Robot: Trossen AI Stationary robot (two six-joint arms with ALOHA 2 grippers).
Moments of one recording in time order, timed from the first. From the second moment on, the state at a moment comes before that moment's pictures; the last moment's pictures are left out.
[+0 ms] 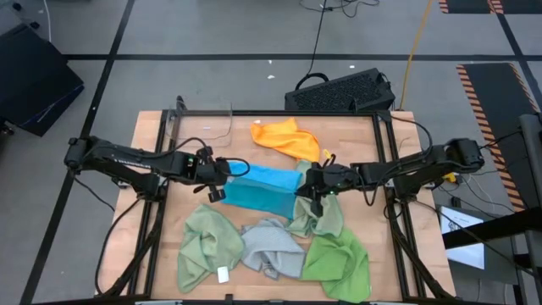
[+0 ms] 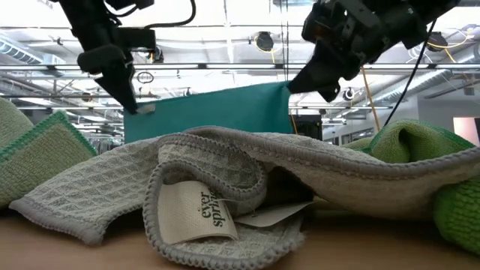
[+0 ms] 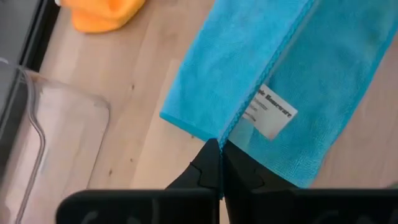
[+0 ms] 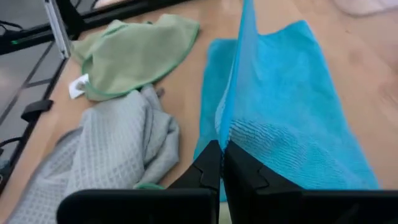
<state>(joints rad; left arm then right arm) -0.06 1.24 0.85 -0.79 -0.36 -0.26 0.08 1.35 0.64 0.16 0.00 0.31</state>
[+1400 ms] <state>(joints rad) -0.11 1.30 0.79 -0.68 -0.23 -0.30 0.17 1.52 0.64 0.24 -0.03 0.33</state>
